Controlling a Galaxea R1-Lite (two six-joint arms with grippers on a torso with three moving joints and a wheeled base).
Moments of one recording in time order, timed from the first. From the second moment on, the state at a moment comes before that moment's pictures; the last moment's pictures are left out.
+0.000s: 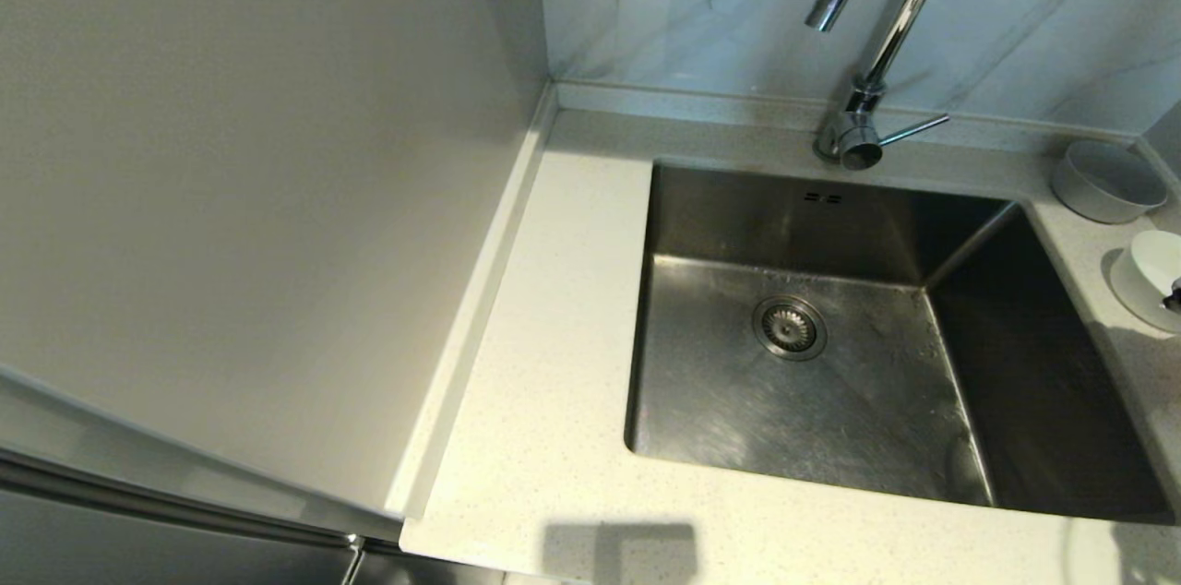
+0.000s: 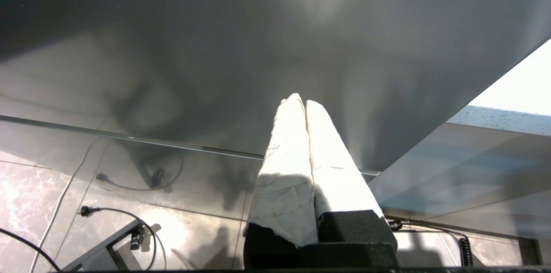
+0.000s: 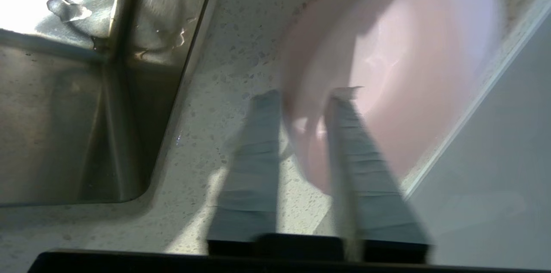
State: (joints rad) left arm 0.00 0.00 0.00 0.00 0.02 -0.02; right arm -0.55 1.59 -1.00 0.19 -0.08 -0.75
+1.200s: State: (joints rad) left arm 0.00 0.00 0.00 0.00 0.02 -0.02; right arm -0.34 1.27 -1.00 0.13 0.01 -0.57
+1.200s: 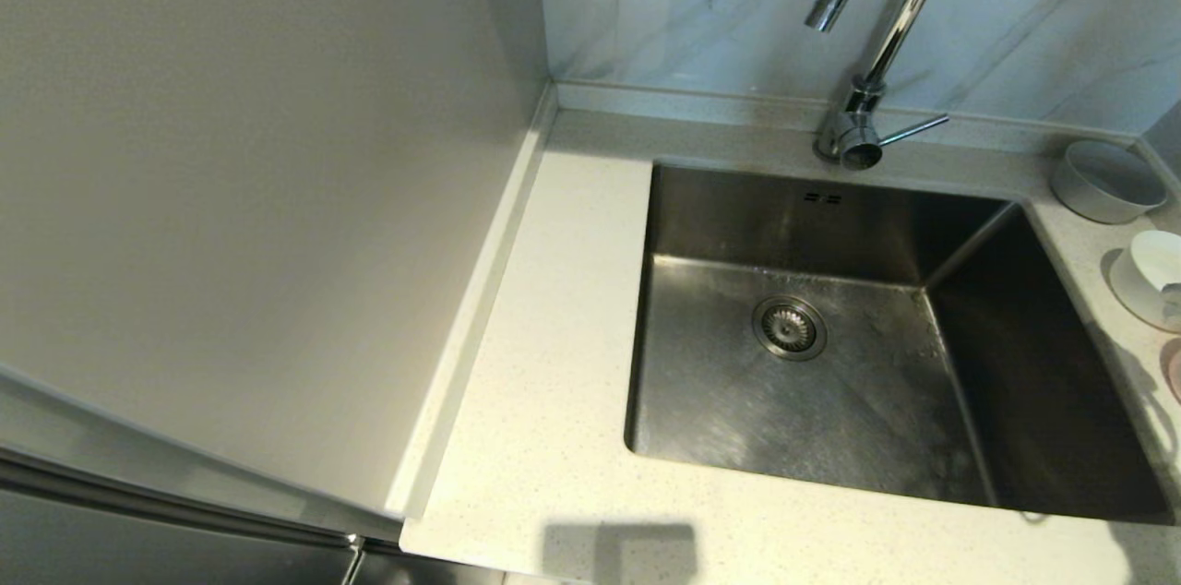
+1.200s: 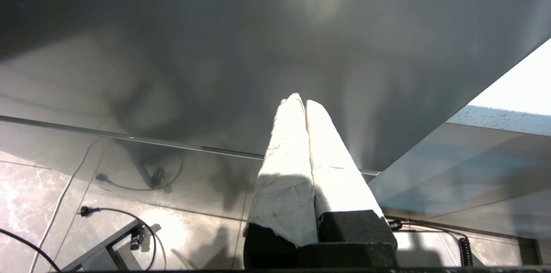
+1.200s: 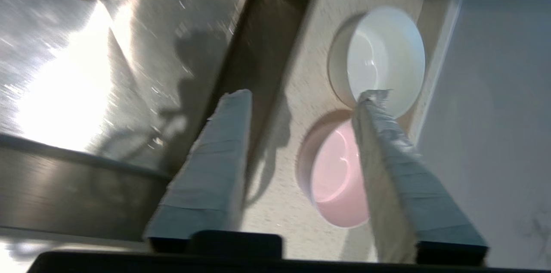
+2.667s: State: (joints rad) left arm 0.00 0.00 0.00 0.00 0.02 -0.02; right arm 0.01 0.13 -0.05 0.03 0.00 -0.02
